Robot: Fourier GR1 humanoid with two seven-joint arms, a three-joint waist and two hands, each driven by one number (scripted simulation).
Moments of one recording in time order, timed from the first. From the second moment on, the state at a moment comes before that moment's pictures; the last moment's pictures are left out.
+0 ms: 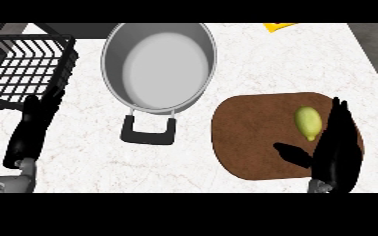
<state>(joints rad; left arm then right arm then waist) -0.06 0.40 0.01 -1.47 -0.06 0.17 0.39 0.07 -0.02 0.10 -1.81 1.21 -0.28 0.76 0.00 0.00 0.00</state>
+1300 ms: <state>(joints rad) -0.11 0.31 0.11 -1.44 -0.16 0.08 0.39 -0.07 -0.07 -0.05 -1.54 0.99 -0.32 0.60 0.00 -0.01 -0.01</state>
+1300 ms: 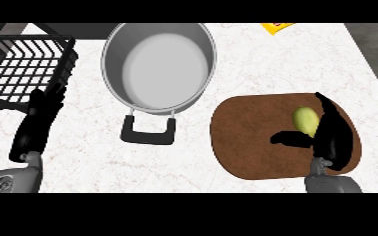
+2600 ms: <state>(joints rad) -0.11 0.28 0.12 -1.44 -0.19 0.07 0.38 -0.22 -0.38 0.08 -1.48 1.04 -0.02 0.19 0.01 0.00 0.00</state>
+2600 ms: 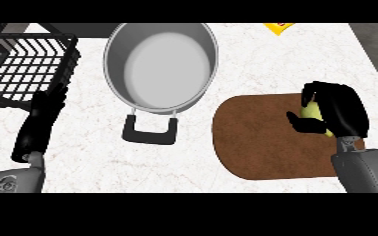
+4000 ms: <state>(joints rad) -0.09 0.28 0.14 -1.47 -0.18 0.03 0.38 -0.79 -0.23 0.17 -2.05 0.79 0.30 0.58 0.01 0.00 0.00</state>
